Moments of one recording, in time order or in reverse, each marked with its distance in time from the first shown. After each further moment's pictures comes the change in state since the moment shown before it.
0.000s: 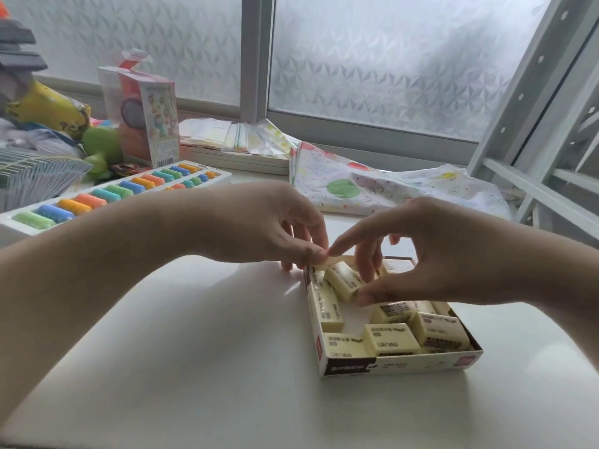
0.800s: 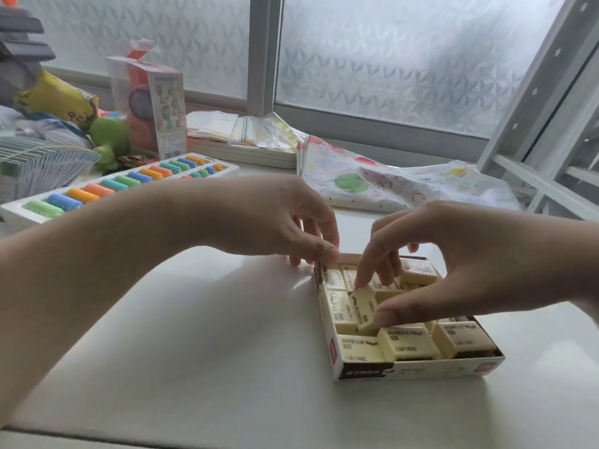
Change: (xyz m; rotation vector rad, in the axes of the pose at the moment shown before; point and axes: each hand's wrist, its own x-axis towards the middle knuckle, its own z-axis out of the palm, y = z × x) left_hand 0.000 0.000 0.000 -0.029 0.006 -0.017; right_hand -0.007 -0.012 -0.006 -0.065 -0.165 0.051
